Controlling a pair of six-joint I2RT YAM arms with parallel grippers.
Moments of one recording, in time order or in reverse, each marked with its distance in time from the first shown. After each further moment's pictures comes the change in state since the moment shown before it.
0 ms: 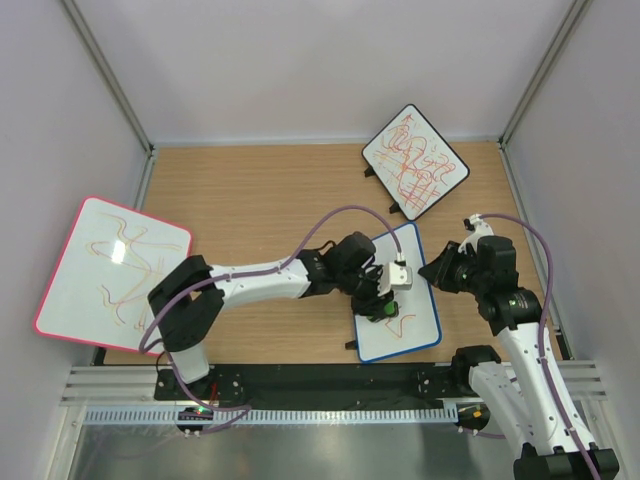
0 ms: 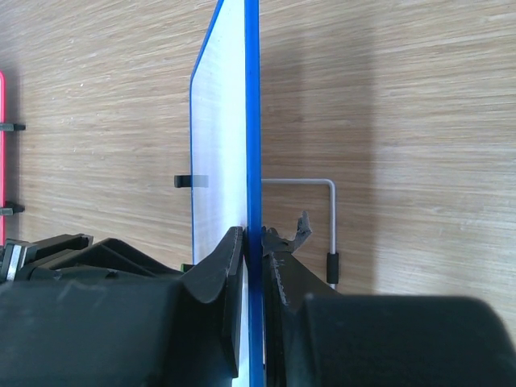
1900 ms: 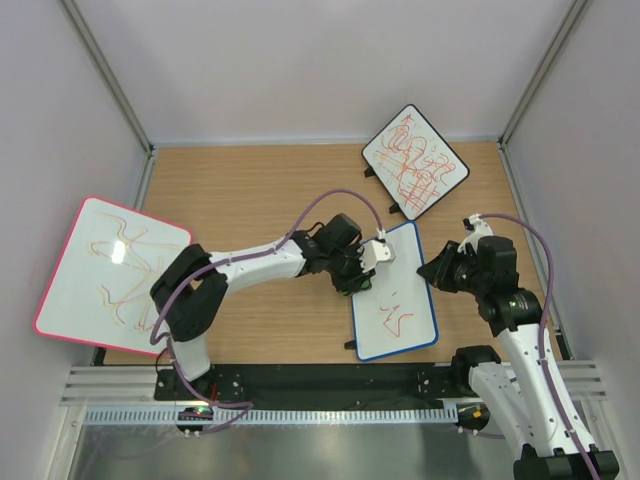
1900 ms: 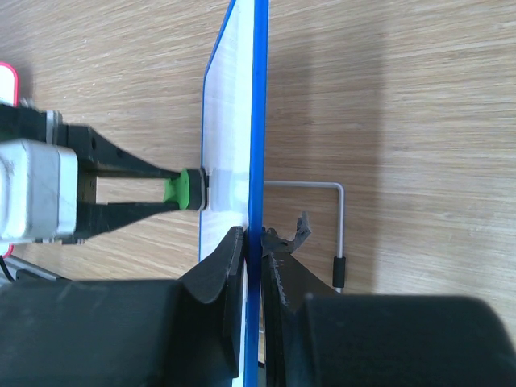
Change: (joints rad) left arm 0.149 0.033 0.031 -0.183 -0.175 0.074; right arm 0.000 -0.007 0.000 0.010 -0.019 0.000
